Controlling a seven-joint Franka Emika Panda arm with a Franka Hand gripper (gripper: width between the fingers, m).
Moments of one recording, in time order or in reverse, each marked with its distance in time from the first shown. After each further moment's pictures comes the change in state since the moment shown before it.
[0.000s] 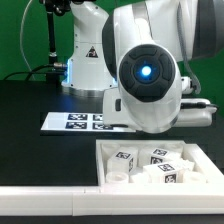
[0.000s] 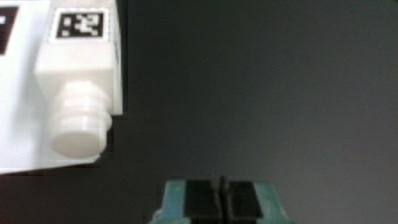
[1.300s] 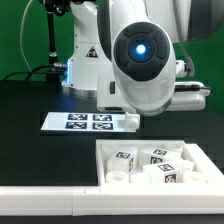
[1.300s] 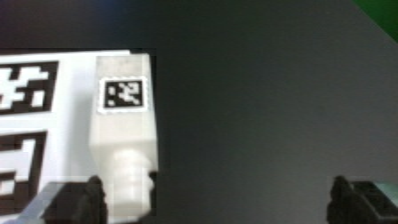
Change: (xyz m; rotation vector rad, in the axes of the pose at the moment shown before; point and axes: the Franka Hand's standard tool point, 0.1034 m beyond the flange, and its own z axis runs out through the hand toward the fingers) arm -0.020 0.019 0.016 -0.029 -0.032 0.008
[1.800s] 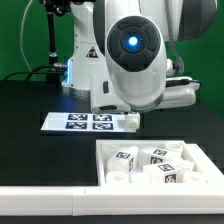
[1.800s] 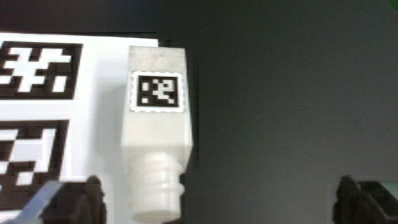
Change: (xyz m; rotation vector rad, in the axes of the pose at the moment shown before) arm 0.001 0.011 0.003 -0.009 0.065 -0.093
